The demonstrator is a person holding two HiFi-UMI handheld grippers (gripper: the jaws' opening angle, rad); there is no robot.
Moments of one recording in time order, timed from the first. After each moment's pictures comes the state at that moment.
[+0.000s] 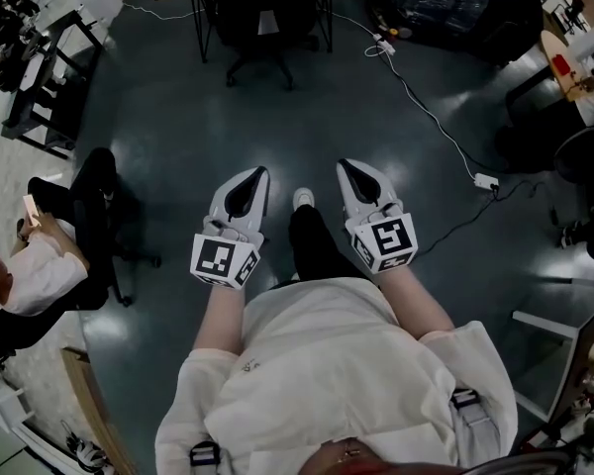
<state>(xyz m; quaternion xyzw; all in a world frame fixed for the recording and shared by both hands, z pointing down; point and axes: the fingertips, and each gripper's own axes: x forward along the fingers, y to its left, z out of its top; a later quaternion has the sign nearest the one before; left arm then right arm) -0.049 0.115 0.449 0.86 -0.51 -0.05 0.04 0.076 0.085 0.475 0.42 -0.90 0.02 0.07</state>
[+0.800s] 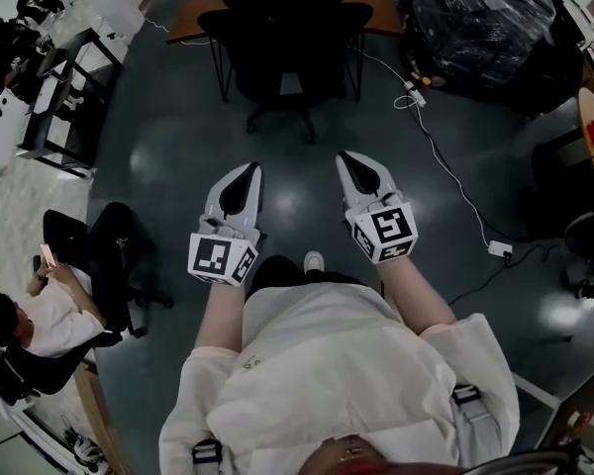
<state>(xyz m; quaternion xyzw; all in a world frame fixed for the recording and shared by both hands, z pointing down) -0.111 -0.176 0.396 0.82 -0.57 -0.05 0.01 0.018 -0.228 0.440 0.38 -0.92 0.02 0.05</state>
